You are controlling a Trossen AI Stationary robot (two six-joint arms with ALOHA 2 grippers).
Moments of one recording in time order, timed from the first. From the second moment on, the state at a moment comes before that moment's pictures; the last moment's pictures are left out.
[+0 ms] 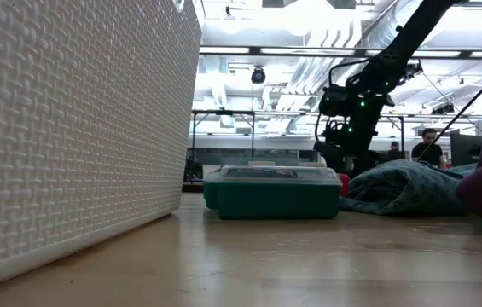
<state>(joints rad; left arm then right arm) 0.48 0.00 0.01 0.07 -0.47 0.17 -0.84 1.71 0.92 -0.32 0.05 0.32</state>
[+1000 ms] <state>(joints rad) 0.48 0.00 0.01 0.07 -0.47 0.17 -0.82 1.71 0.92 -0.33 0.08 0.32</state>
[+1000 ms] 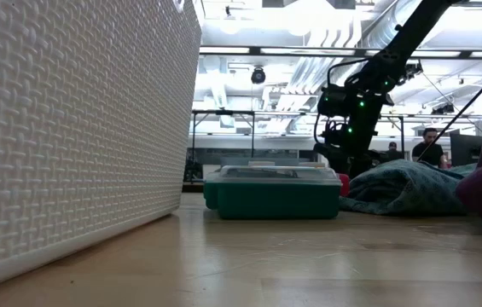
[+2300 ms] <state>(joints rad) 0.48 0.00 0.01 0.07 -0.47 0.17 -0.74 1.40 0.92 -0.25 0.08 0.26</state>
